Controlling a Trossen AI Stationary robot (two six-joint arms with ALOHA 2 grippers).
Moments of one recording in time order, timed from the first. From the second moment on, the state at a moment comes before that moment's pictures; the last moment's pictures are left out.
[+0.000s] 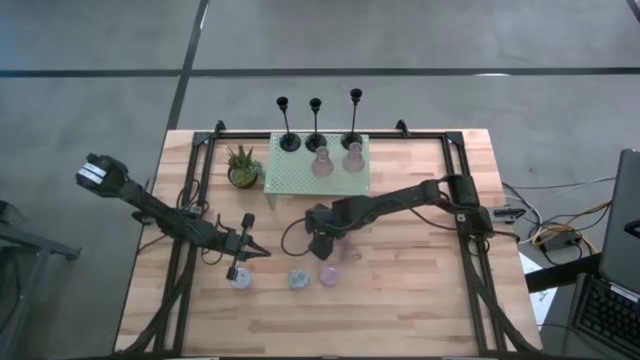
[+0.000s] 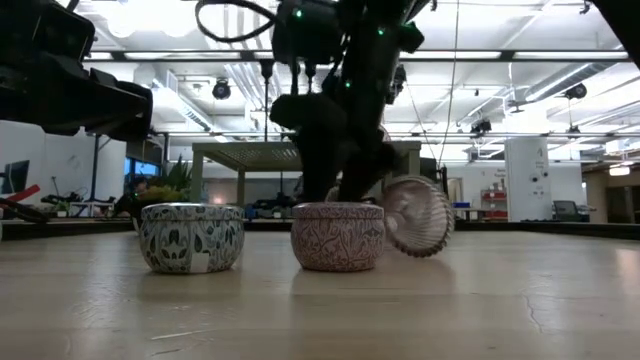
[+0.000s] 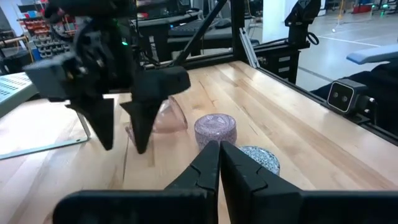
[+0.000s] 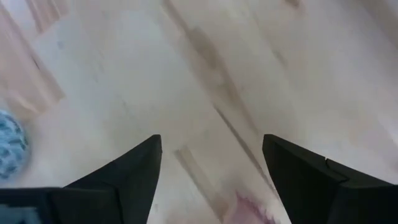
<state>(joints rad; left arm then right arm) -0.45 1.08 0.01 0.99 -0.22 0.07 0.07 2.09 1.58 -0.74 0.10 0.70</state>
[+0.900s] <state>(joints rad) -0.45 1.08 0.01 0.99 -0.22 0.07 0.15 2.02 1.35 -0.88 0.22 0.96</state>
